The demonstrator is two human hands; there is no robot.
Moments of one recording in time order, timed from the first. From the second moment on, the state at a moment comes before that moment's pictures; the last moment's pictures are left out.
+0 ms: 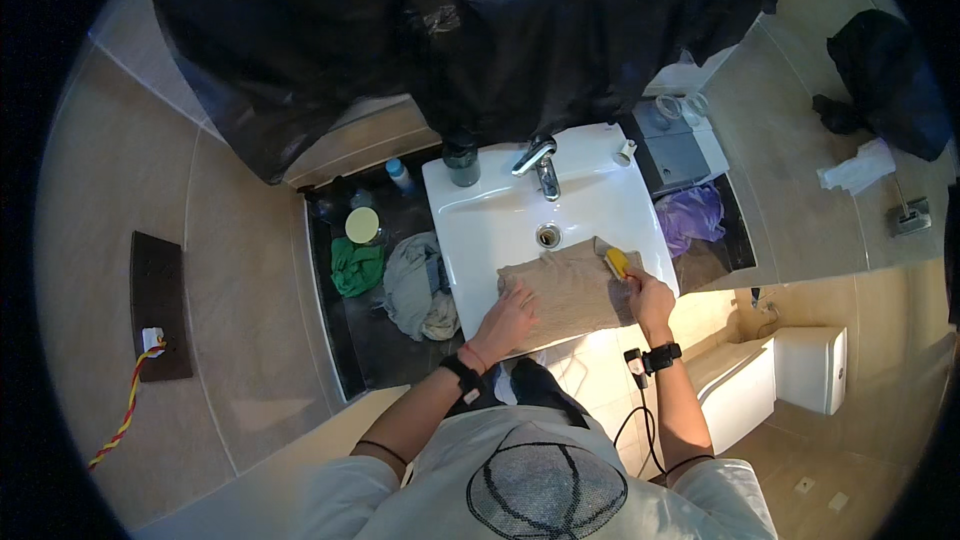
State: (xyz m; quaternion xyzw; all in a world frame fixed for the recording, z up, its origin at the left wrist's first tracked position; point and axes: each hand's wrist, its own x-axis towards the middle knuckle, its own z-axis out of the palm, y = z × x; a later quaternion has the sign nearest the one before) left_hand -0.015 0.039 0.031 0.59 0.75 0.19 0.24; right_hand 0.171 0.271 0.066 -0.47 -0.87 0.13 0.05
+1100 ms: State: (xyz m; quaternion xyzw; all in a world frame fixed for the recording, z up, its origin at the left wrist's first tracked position) left_hand 0.023 -0.006 0.030 0.55 0.79 0.19 0.19; right_hand 0.122 0.190 0.025 -0.29 -0.92 0.26 -0.04
